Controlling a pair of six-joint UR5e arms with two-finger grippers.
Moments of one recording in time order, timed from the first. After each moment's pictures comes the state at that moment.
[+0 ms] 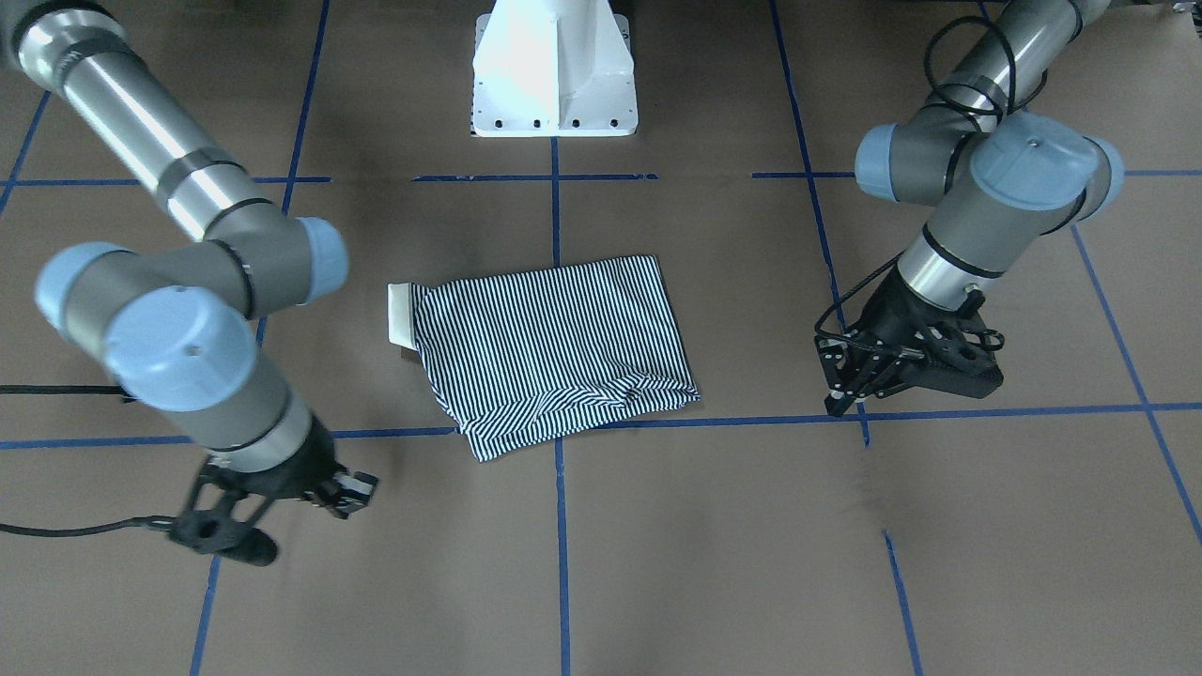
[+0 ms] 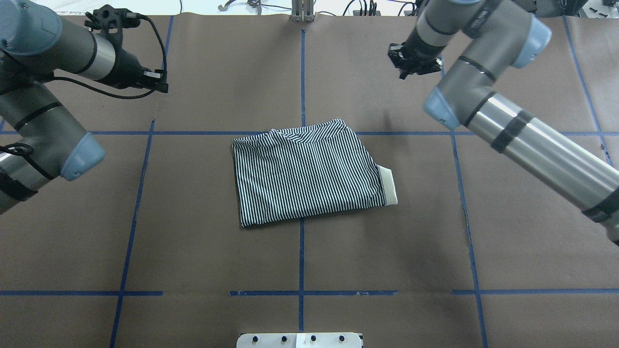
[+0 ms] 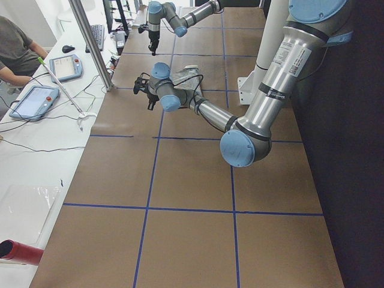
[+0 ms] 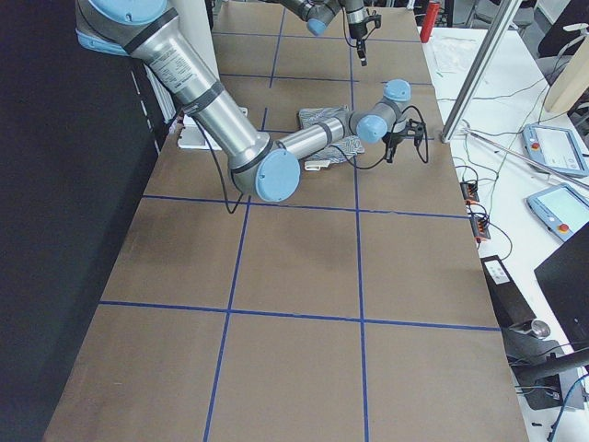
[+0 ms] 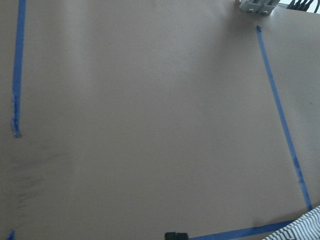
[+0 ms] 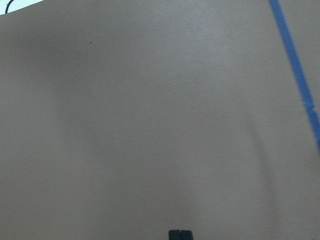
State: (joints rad) left arm -0.96 -2.00 -1.55 -2.14 -2.05 -0.88; right arm 0.99 -0.88 1.24 -1.23 2.14 1.13
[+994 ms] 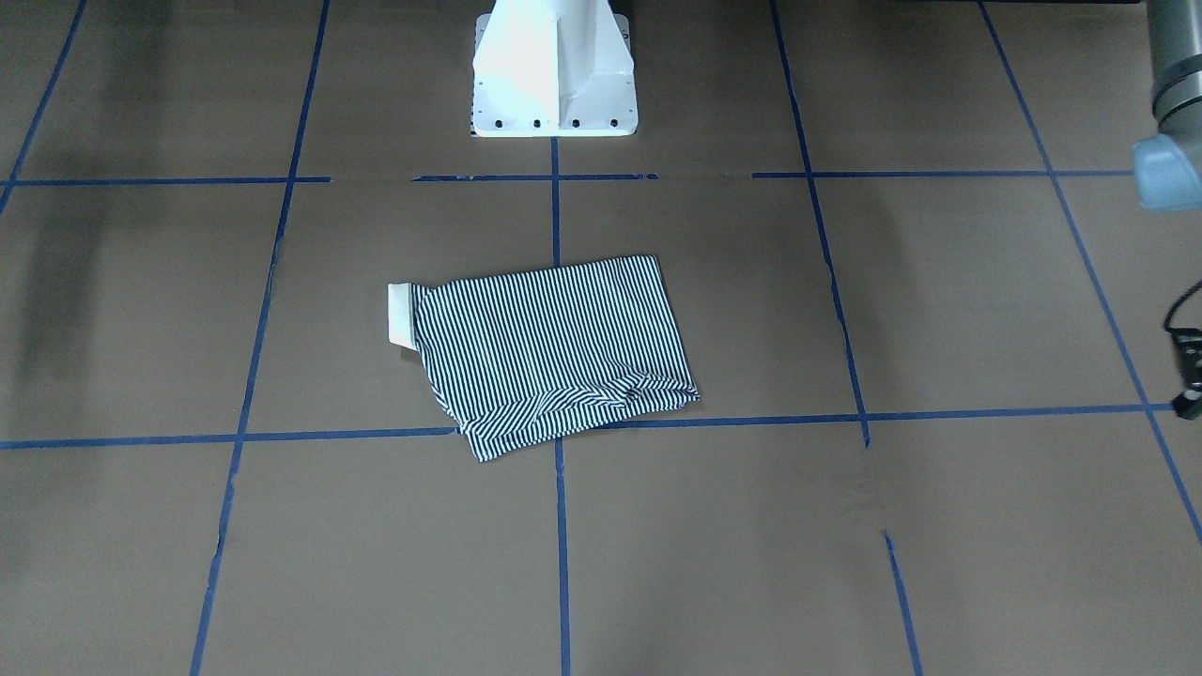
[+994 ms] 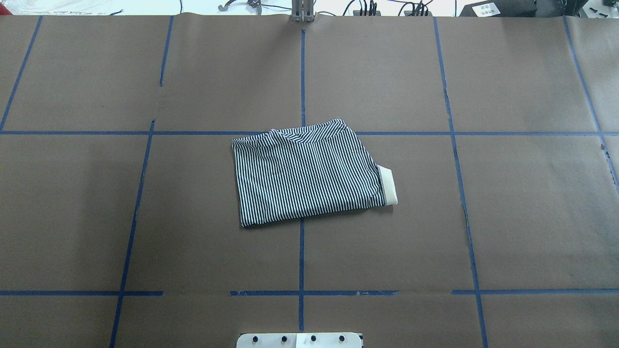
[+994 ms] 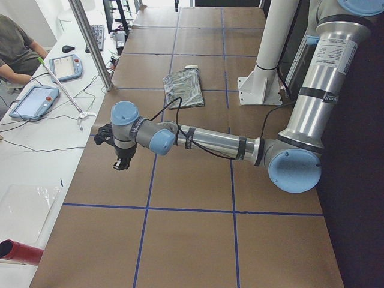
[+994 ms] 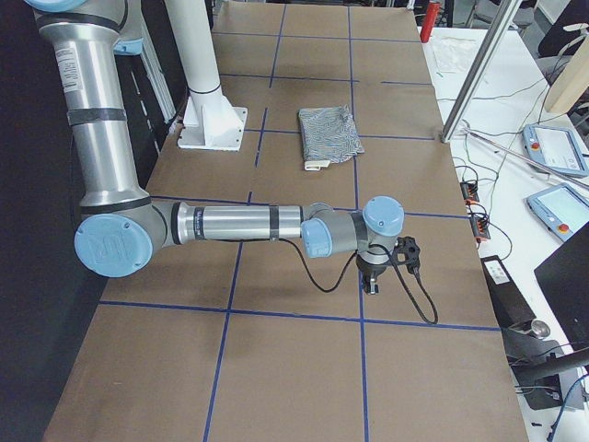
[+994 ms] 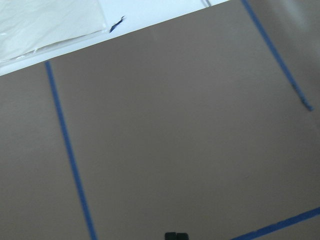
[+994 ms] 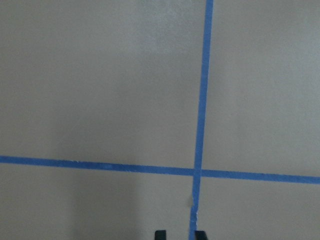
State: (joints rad) left arm -1.49 -1.83 -1.47 -1.74 -2.26 0.01; right arm 1.47 -1.43 1.47 -1.46 2.31 0.10
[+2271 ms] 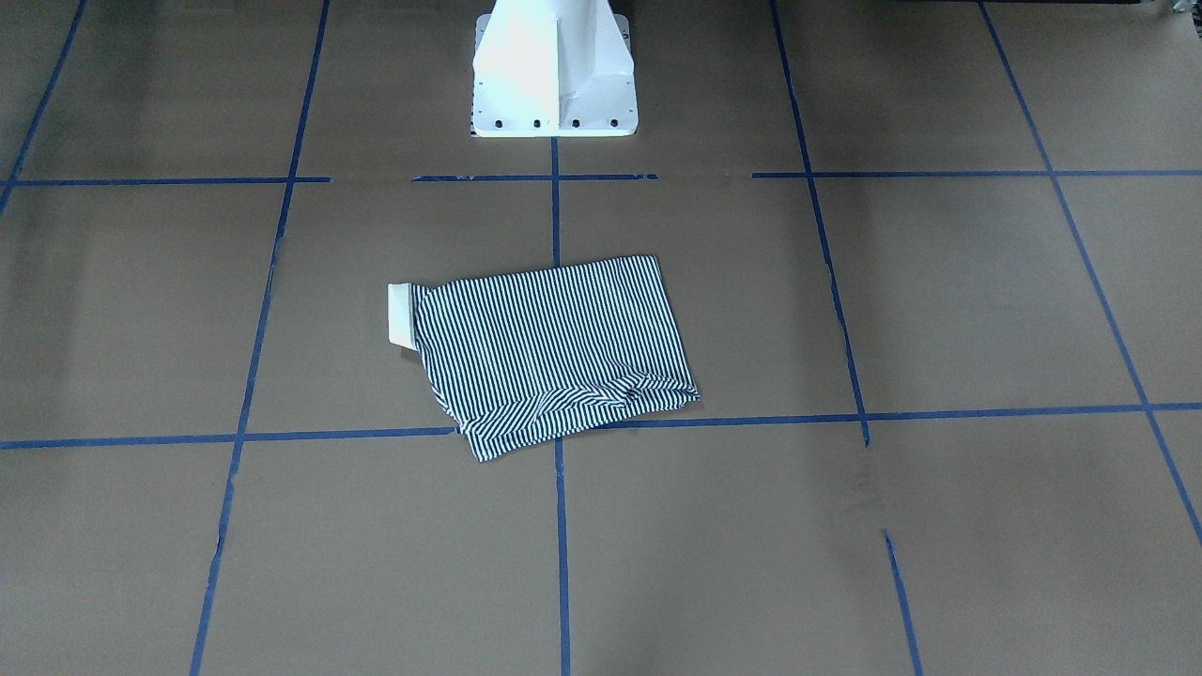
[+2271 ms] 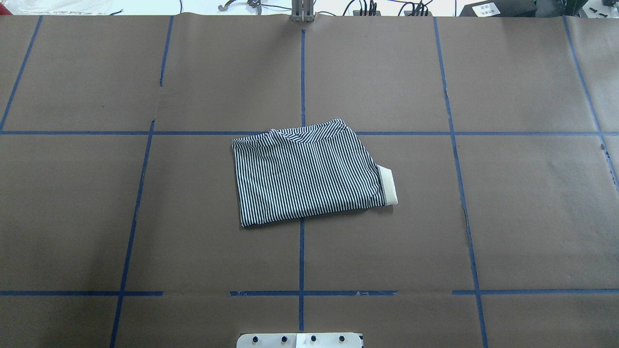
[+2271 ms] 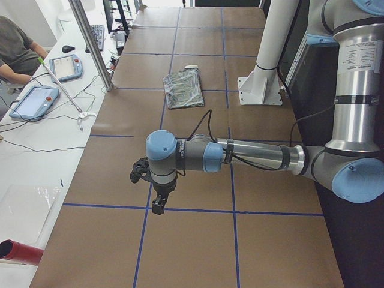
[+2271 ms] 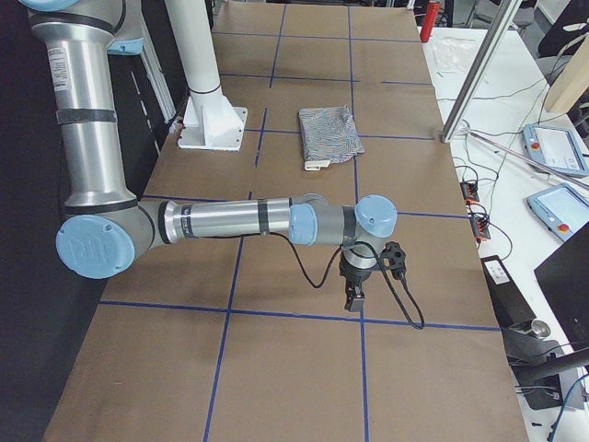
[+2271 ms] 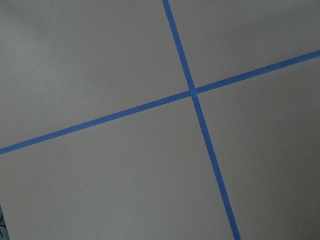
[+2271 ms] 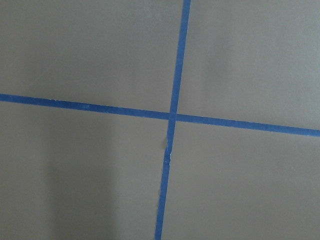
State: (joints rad) left arm -1.60 -1.54 -1.71 -1.52 -2.26 0.29; right arm 1.50 -1.49 1.59 -1.68 2.28 -0.06
